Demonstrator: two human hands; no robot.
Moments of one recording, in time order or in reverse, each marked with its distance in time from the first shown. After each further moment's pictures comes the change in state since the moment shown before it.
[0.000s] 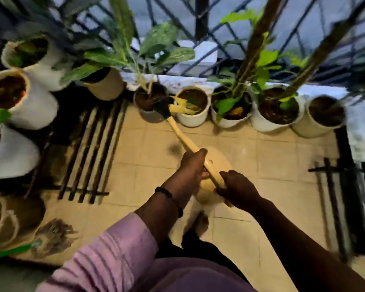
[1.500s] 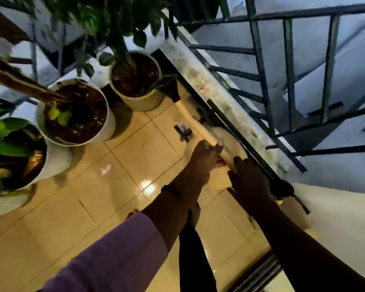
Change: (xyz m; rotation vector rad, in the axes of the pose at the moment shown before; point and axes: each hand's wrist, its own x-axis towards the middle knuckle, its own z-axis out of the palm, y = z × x) left_hand 0.105 -0.262 0.735 0.638 -0.613 -0.130; right_hand -0.135 0.679 -0.012 0.266 0.303 0.969
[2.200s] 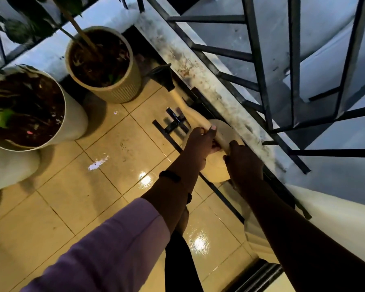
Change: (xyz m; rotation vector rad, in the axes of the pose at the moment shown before) left_hand 0.140 -0.017 0.054 0.028 0.093 -0.032; right_hand 0.119 0.071 0.061 0.001 0.042 0.042
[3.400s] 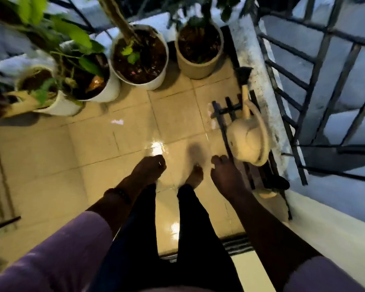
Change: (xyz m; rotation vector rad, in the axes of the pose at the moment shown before) left_hand -0.290 -0.092 -0.265 0.970 0.242 0.021; right_hand -0.219 -0.128 -0.082 -0.155 -0.296 -0.536
